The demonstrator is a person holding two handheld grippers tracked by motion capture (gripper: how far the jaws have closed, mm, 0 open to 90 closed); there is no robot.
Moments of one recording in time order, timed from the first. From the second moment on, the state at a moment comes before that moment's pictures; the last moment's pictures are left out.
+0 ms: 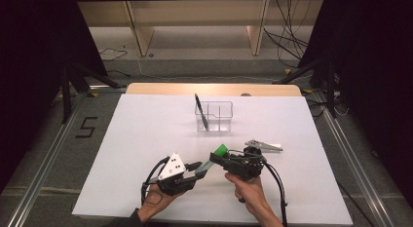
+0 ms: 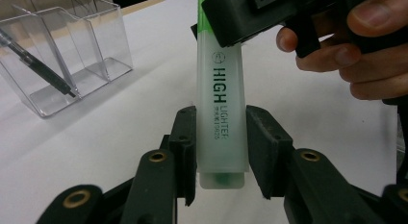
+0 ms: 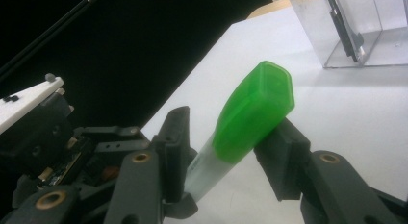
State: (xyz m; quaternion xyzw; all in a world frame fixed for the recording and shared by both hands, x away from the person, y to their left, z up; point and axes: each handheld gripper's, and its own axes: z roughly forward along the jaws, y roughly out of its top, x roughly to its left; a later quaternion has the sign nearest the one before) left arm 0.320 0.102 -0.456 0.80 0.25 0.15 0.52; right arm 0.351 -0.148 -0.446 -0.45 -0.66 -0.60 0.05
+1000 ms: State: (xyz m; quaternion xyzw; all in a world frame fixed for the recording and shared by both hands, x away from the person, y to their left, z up) left arm 0.324 0.101 -0.458 0.81 0.24 0.11 0.52; right arm 0.346 -0.151 -0.436 -0.42 -0.67 -0.62 0.03
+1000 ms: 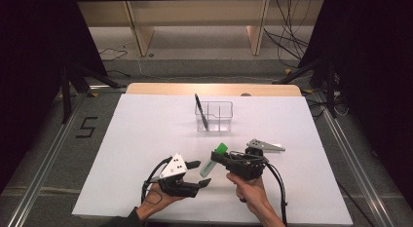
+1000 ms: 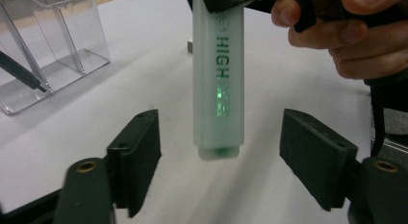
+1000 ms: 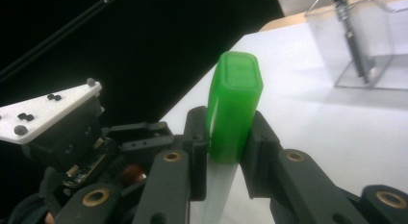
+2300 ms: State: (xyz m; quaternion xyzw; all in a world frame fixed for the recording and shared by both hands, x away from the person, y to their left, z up) left arm 0.339 0.138 -0.465 0.81 0.29 0.07 0.50; right arm 0.377 -0.189 -0.417 -0.45 -0.65 -0.60 -0.08
